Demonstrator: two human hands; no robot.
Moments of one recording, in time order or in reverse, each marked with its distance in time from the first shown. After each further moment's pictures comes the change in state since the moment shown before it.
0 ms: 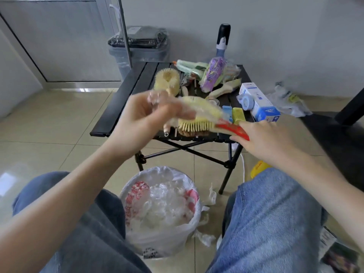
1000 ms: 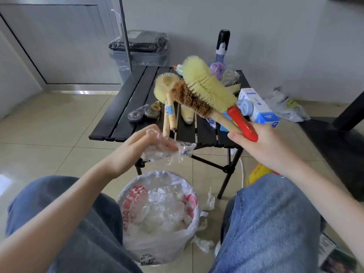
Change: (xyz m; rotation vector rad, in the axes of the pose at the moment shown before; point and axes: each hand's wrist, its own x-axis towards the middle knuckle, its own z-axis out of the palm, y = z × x) left_hand -0.026 -0.052 -0.022 0.043 -0.254 -0.379; right_hand -0.012 -0.008 -0.012 0.842 0.049 0.054
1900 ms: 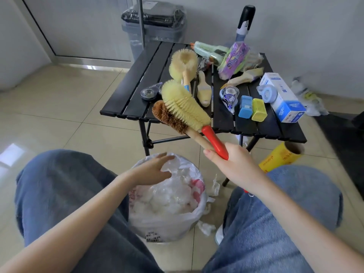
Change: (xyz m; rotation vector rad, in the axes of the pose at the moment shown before) left_hand -0.012 -0.110 0.039 0.553 -0.281 -0.485; right_hand -0.020 -0.001 0.091 -0.005 -0.234 0.083
